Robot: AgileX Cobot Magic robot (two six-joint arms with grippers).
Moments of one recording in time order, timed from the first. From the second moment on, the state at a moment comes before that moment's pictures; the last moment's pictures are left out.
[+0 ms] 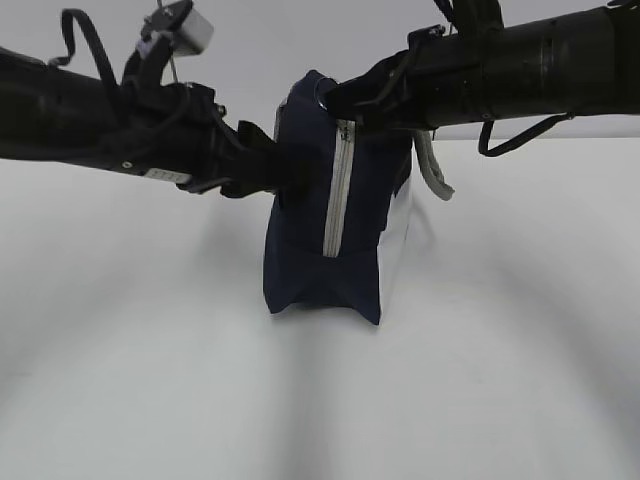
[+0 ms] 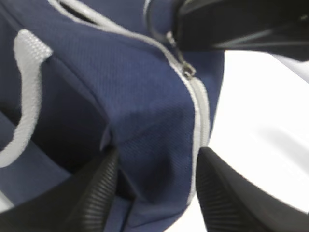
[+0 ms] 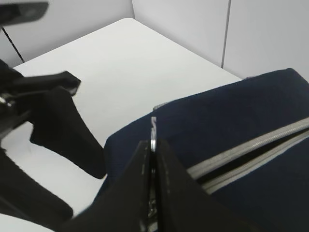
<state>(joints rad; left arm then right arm) -0.39 1.66 -1.05 -1.42 0.63 1.46 0.28 1.67 -1.15 1.55 0.59 -1.81</state>
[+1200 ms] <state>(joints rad) -0.39 1.64 -1.05 -1.23 0.57 1.28 0.28 1.67 -1.15 1.55 0.59 -1.81</state>
